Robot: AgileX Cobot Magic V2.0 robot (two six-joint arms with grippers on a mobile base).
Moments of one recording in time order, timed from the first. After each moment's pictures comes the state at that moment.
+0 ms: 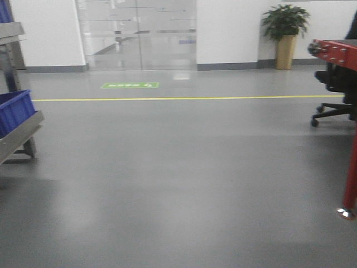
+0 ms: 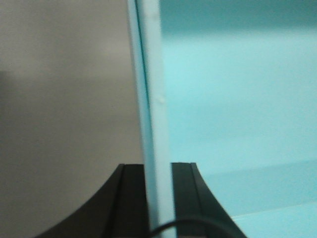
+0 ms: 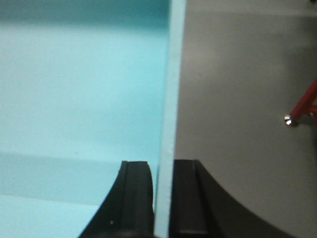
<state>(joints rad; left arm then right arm) -0.50 1.80 -2.35 0.29 1.31 -0.40 0.12 1.55 -2.00 0.03 1.18 0.07</state>
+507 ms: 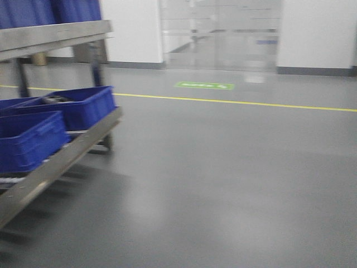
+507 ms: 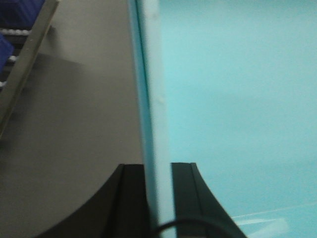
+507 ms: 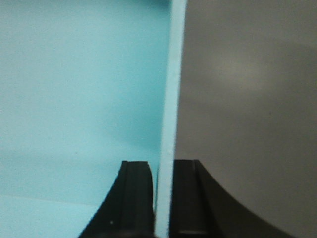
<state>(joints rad) -0.50 1.80 -2.35 0.29 1.31 -0.40 0.12 1.55 -2.00 0.03 1.18 0.07</state>
